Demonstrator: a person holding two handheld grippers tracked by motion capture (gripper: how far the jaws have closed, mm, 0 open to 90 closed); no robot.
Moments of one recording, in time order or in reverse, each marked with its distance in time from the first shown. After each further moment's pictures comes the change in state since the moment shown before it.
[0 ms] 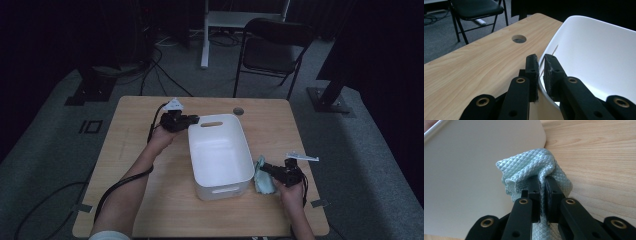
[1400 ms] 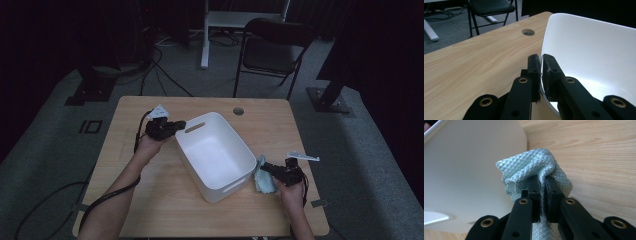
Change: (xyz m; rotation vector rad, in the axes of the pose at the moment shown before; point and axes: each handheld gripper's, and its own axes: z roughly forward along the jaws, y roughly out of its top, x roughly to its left) left arm -0.009 -0.024 -0.049 -0.010 0.085 -0.046; right arm -0.002 0.001 0.000 -0.007 -0.008 0.016
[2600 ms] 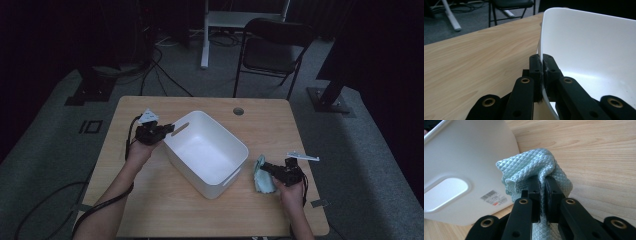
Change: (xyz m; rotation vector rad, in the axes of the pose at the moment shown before) left arm 0.002 -0.016 -0.026 0.019 0.131 -0.065; right arm 0.001 0.000 0.000 -0.001 0.003 -0.001
